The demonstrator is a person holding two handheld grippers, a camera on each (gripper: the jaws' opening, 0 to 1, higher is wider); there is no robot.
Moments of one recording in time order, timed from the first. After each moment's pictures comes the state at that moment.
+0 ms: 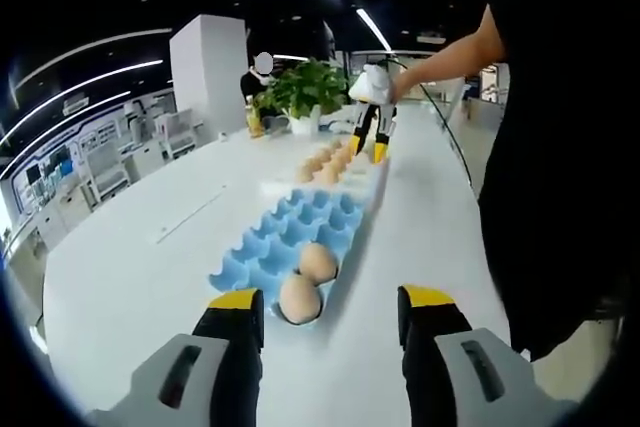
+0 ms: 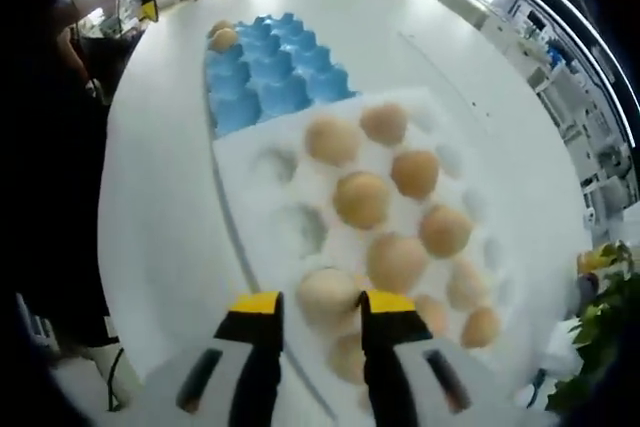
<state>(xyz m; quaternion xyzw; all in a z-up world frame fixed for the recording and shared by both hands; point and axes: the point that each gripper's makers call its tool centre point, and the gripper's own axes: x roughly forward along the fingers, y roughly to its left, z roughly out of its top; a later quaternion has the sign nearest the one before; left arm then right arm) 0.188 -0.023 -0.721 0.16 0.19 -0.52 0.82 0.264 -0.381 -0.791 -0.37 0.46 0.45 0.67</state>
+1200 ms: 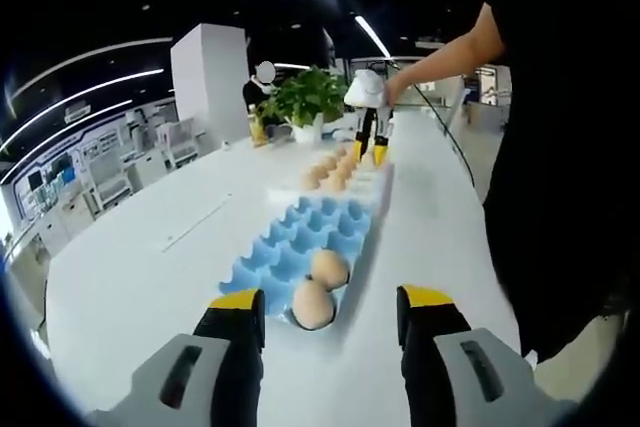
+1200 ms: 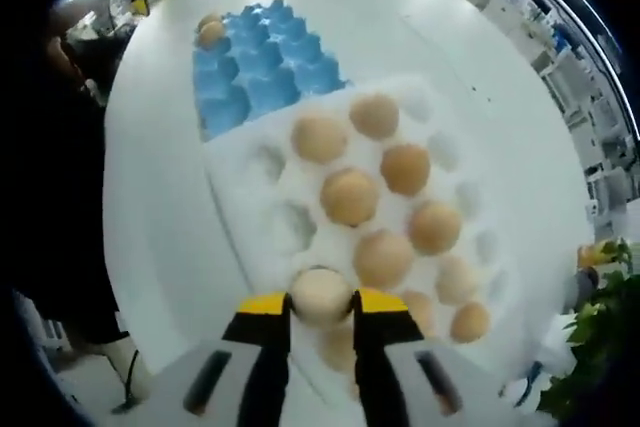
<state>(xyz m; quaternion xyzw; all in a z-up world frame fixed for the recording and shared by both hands) 0.197 -0.018 -0.716 0.16 0.18 -0.52 0.82 0.269 -0.385 -0.772 -0.38 0.49 0.43 0.66</state>
